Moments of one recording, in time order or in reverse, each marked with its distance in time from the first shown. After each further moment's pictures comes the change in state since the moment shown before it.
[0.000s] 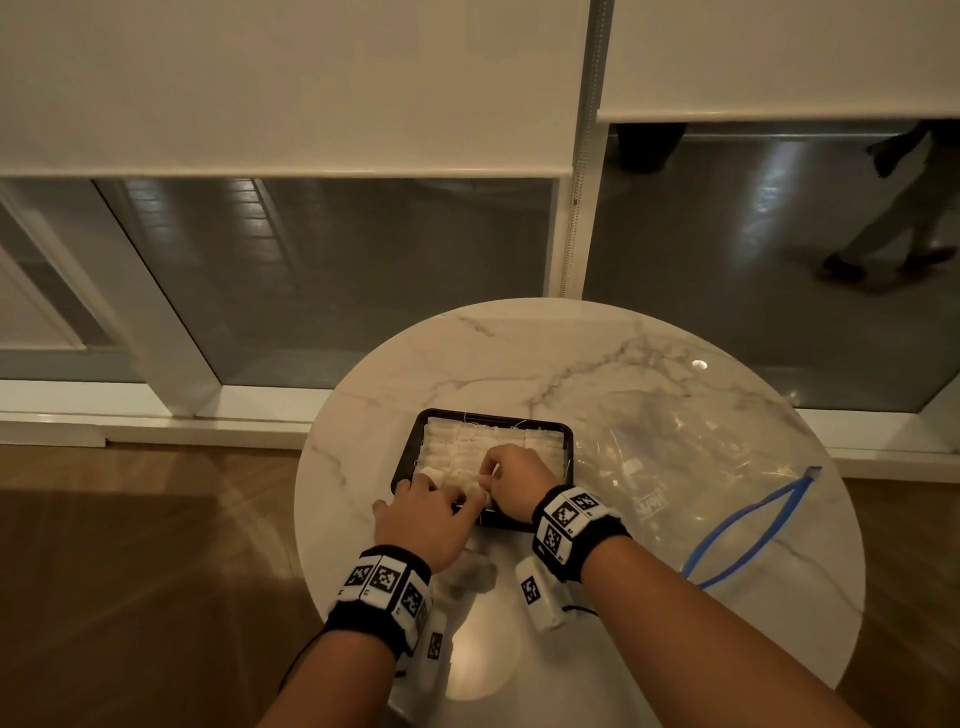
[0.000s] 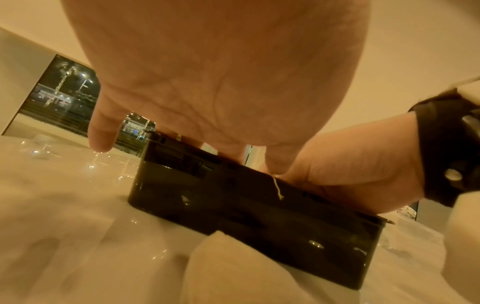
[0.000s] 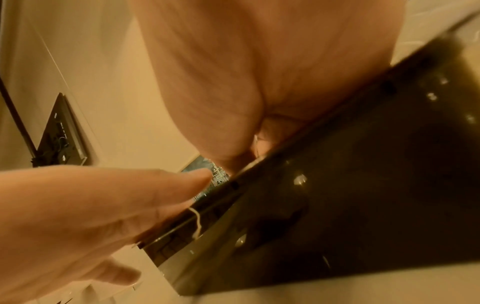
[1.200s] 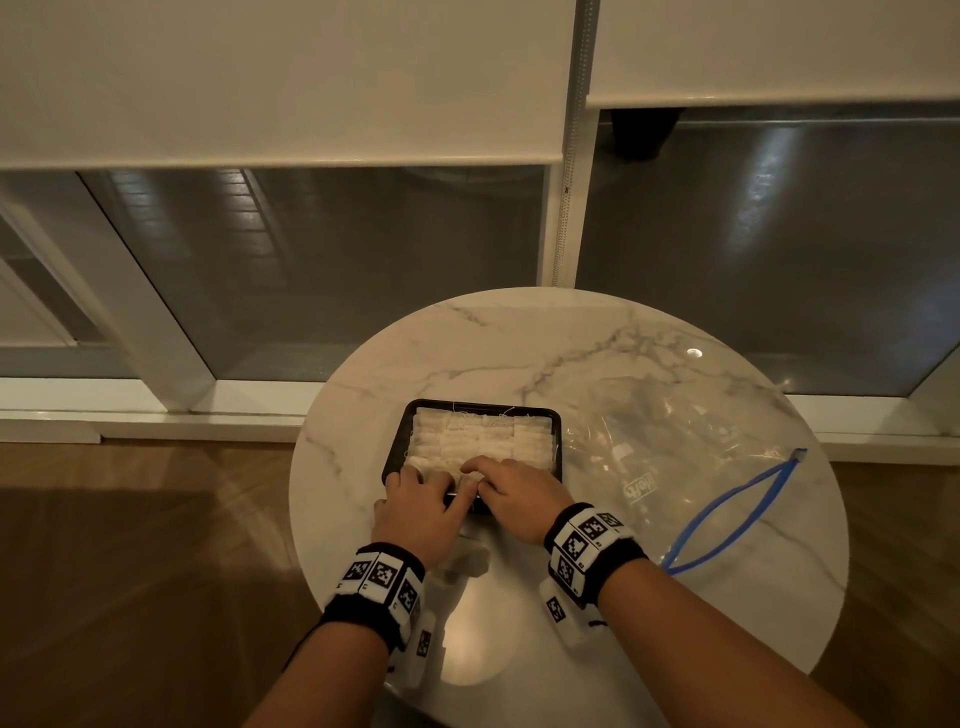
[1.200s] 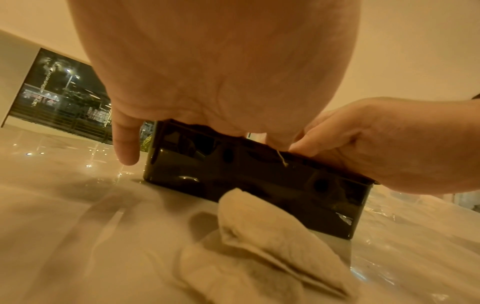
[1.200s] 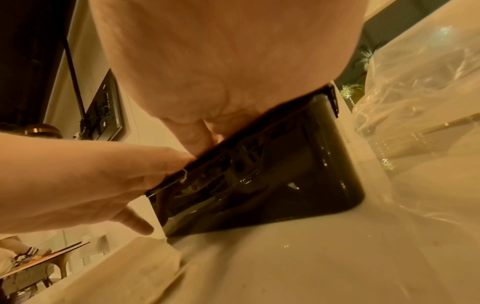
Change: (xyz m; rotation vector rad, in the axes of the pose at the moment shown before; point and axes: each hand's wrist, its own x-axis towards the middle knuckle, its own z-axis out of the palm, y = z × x) left_hand -0.002 -0.003 0.015 -0.160 0.078 0.010; right_hand -0.039 0.013 0.002 -0.209 -0.090 -0.176
